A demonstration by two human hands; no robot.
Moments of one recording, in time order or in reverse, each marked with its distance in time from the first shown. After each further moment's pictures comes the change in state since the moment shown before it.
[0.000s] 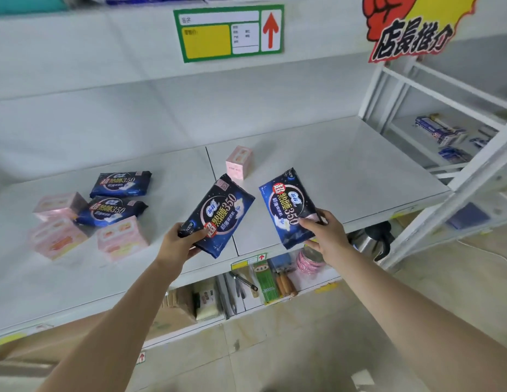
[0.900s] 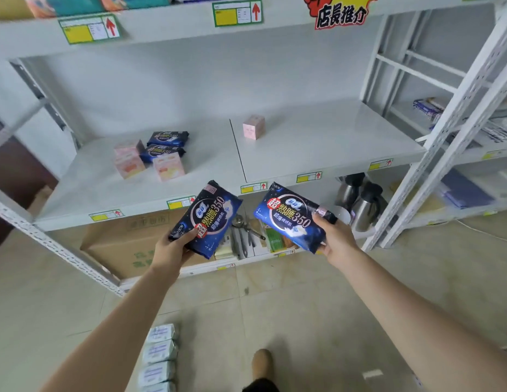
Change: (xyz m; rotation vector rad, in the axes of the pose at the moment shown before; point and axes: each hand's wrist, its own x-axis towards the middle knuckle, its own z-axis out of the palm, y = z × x) left_hand -0.286 -0.107 -0.058 -0.218 0.151 0.033; right_hand -0.241 0.089 -0.108 0.213 -0.068 0.088
